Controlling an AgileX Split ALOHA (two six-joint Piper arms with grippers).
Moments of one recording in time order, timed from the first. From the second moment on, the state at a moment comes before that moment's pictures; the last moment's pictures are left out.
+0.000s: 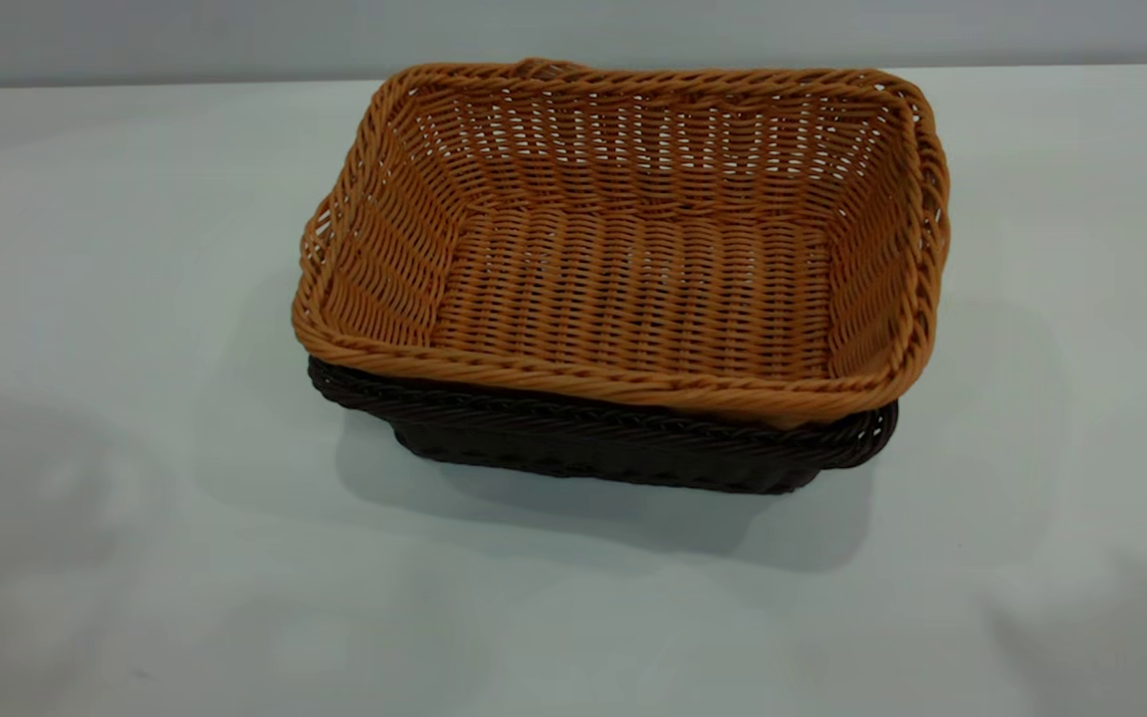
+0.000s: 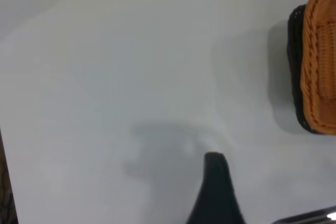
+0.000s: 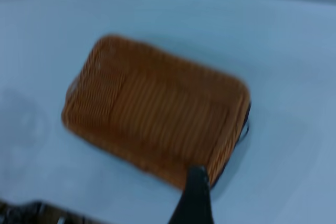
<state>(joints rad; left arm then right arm) -0.14 1.28 -1.48 0.00 1.17 0.11 0.16 0.88 -1.15 0.32 1.14 -0.13</state>
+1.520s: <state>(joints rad) -0.14 0.21 -0.58 -0.08 1.13 0.14 0.16 -0.02 -0.47 0.25 1.16 -0.24</state>
